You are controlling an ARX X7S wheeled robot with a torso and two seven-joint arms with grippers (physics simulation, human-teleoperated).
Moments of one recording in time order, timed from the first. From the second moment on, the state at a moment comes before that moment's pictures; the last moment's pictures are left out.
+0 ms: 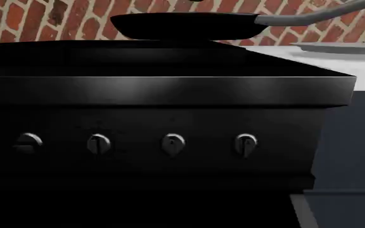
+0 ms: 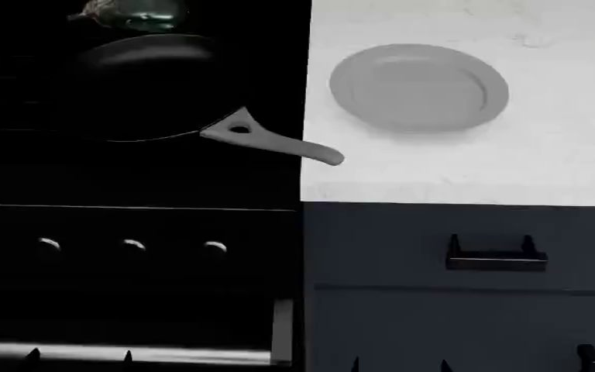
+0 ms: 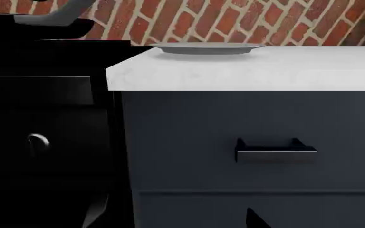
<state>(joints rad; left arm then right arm) 0.00 0.00 0.00 0.00 0.00 0.00 0.00 0.00 0.00 0.00 0.00 0.00 0.00 0.00</state>
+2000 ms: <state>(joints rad) -0.69 -0.45 -0.21 1.04 -0.99 -1.39 -0.48 1.06 0.60 -0.05 -0.83 1.42 1.48 0.85</state>
